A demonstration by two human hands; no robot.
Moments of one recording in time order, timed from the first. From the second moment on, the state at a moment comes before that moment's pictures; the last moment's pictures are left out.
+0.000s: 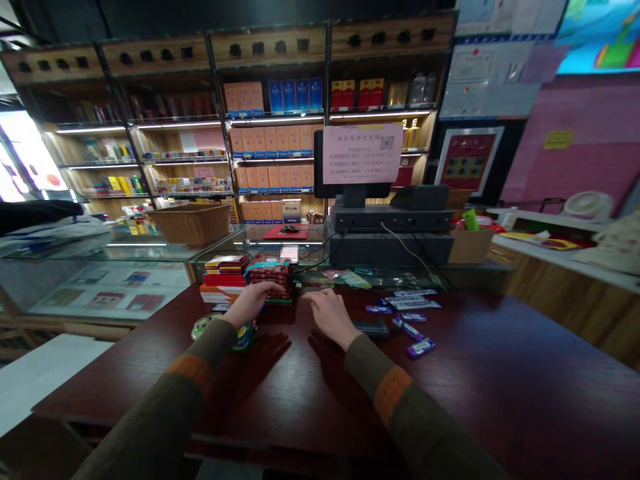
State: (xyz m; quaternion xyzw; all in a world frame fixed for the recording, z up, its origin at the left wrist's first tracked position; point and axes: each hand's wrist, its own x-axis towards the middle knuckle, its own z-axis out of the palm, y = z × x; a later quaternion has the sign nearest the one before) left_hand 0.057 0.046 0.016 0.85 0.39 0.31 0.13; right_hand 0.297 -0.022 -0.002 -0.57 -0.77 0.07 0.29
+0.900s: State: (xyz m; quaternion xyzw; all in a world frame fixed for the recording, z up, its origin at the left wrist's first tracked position) left_hand 0.202 0.070 0.002 0.90 0.30 0.24 0.18; right_hand 0.479 -0.021 -0.043 -0.70 -0.66 -0.01 0.29
